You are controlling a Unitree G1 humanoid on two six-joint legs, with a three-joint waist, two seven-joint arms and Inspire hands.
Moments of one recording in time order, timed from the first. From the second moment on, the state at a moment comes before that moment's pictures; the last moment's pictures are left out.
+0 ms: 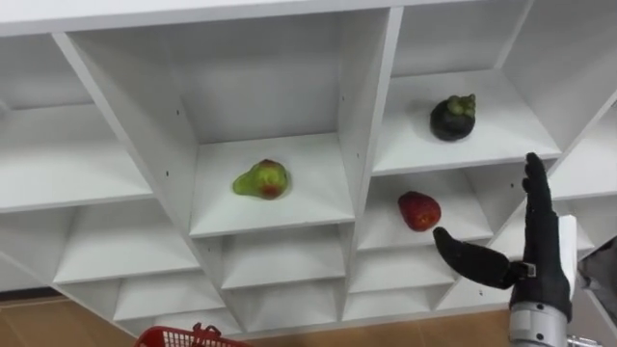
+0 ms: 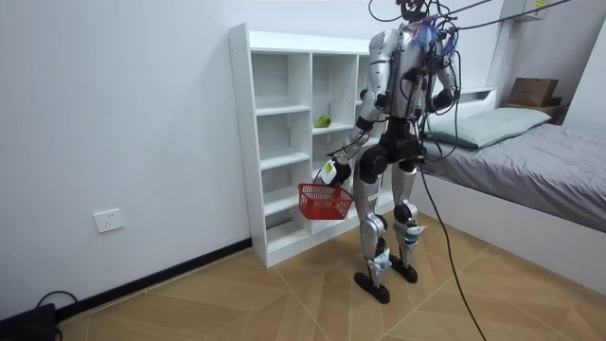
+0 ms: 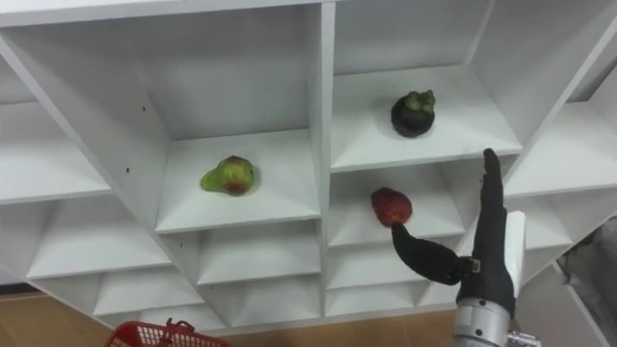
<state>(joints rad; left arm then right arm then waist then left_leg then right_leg) 0.25 0.20 -0.06 0.99 0.07 -0.16 0.08 0.37 -0.23 0.09 -0.01 -0.16 -0.27 -0.51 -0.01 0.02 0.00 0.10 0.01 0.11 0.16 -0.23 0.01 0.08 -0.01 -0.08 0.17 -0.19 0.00</state>
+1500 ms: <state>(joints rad) 0.23 0.23 0.00 1.00 0.16 -0.09 0.00 0.17 -0.35 -0.02 -0.01 -0.11 -0.27 -0.54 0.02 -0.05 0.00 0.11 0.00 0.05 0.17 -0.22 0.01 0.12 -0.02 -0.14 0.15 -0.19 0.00</state>
